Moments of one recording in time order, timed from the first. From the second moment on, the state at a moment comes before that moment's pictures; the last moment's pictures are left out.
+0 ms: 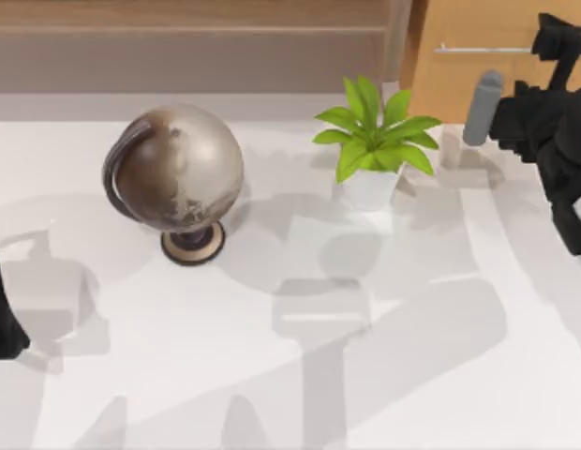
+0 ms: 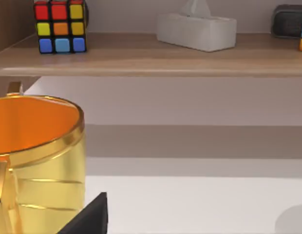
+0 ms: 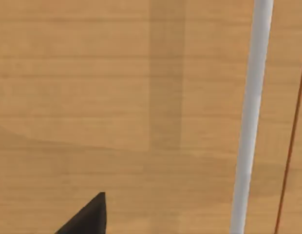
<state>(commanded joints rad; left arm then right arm) 0.00 0.00 0.00 0.00 0.00 0.00 0.16 2.25 1.00 1.25 0.20 -1.56</state>
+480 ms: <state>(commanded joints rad) 0.00 0.00 0.00 0.00 0.00 0.00 0.16 2.28 1.06 1.22 0.20 -1.56</state>
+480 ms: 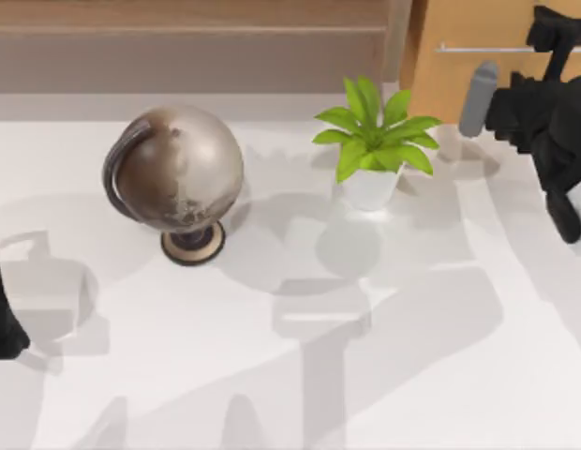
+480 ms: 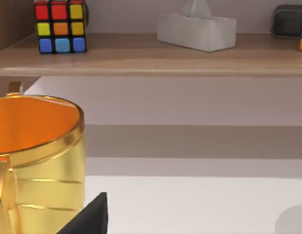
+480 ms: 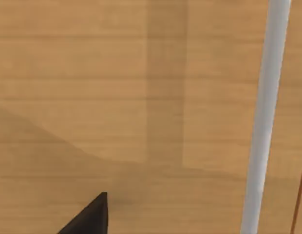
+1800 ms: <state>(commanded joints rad) 0.00 0.00 0.00 0.00 0.00 0.00 0.16 2.28 1.06 1.22 0.20 -1.55</state>
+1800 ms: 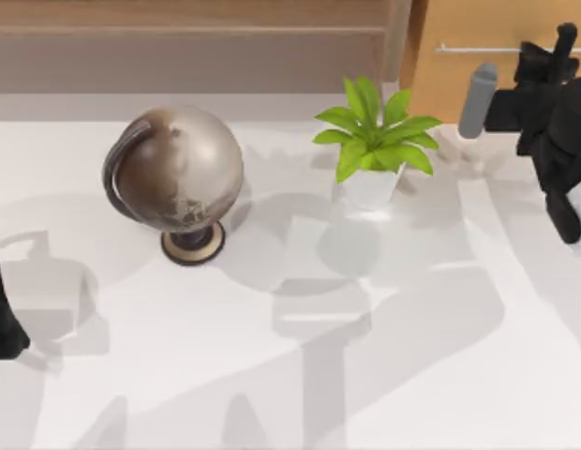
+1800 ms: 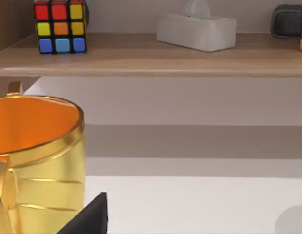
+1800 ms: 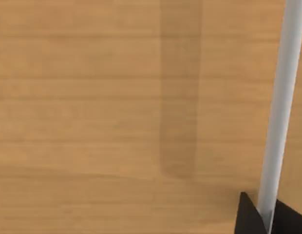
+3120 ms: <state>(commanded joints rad) 0.00 0.00 0.00 0.00 0.00 0.00 0.21 2.14 0.74 1.40 0.24 -1.55</state>
